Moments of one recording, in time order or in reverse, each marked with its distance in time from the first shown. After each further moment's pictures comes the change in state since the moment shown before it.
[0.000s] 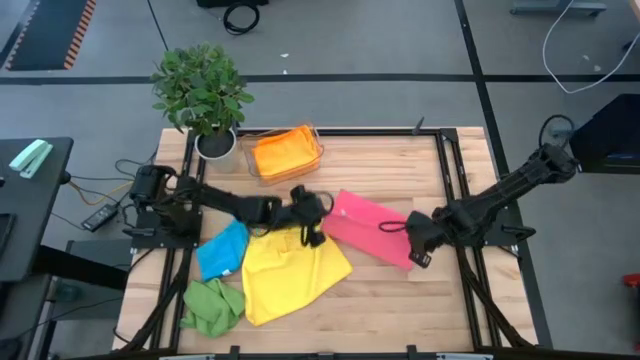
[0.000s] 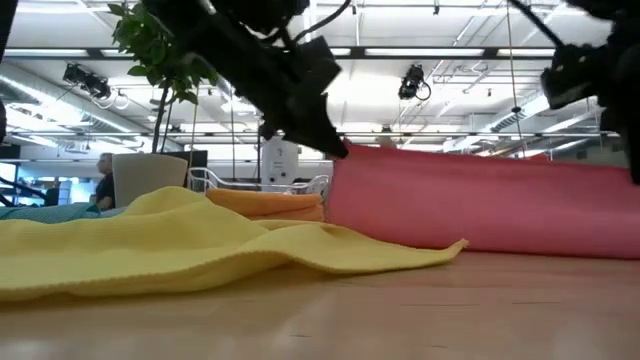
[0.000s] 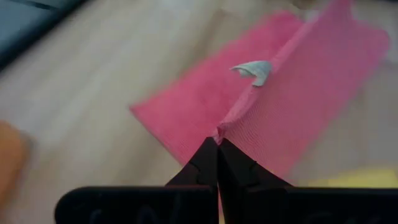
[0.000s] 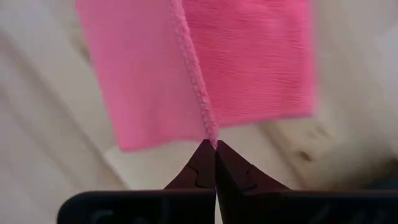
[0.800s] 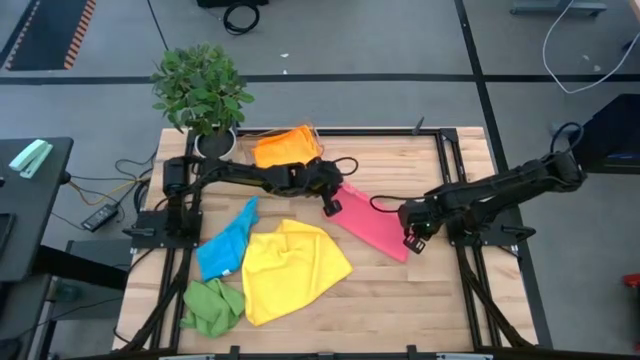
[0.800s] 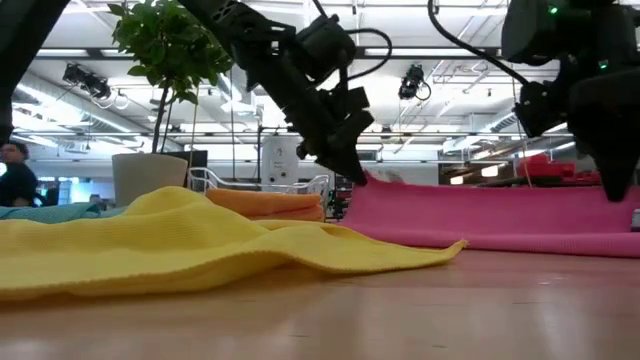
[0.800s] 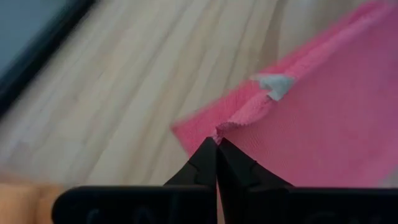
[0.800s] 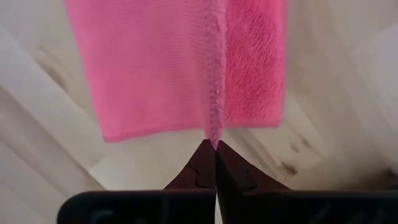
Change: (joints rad) left arm 0.254 0.215 0.314 -0.212 0.200 0.176; right arm -0.318 0.007 -0.048 0.028 -0.149 -0.236
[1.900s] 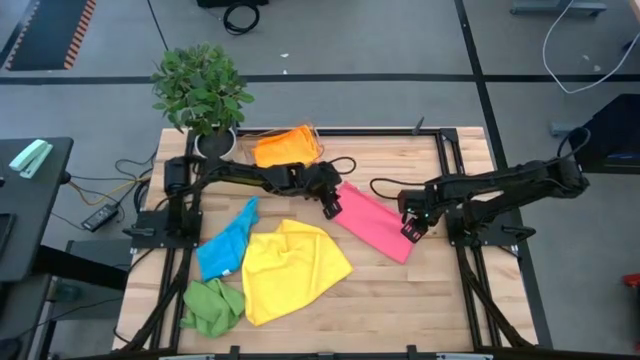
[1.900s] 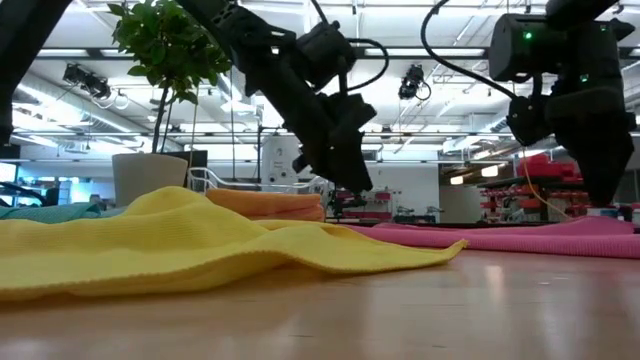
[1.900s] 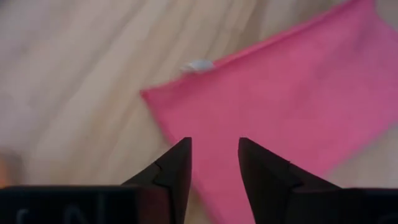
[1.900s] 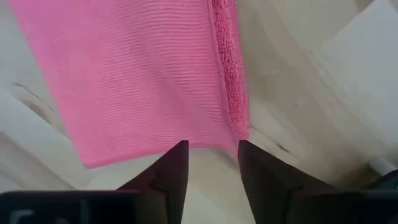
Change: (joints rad) left arm -0.001 0.009 -0.009 -0.029 0.129 -0.172; right arm -0.160 -0.011 -0.015 -0.015 -0.018 -0.049
